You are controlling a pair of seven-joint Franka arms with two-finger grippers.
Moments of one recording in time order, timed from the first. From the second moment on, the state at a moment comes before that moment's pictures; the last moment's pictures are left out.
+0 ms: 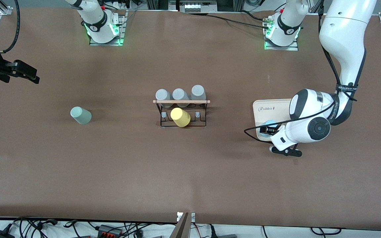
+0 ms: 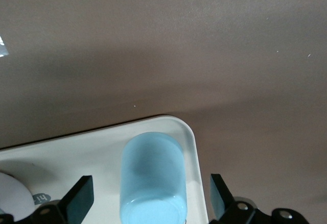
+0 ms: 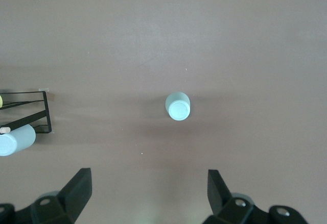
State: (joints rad) left arm -0.06 0.62 -0.16 -1.64 -0.02 2.04 -0.06; right arm 0.05 0.07 -0.02 -1.47 0.00 1.49 0.06
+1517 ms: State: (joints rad) left arm -0.07 0.62 -0.15 -1.70 -0.02 2.04 -0.06; right arm 0.05 0.07 -0.02 -1.47 0.00 1.49 0.06
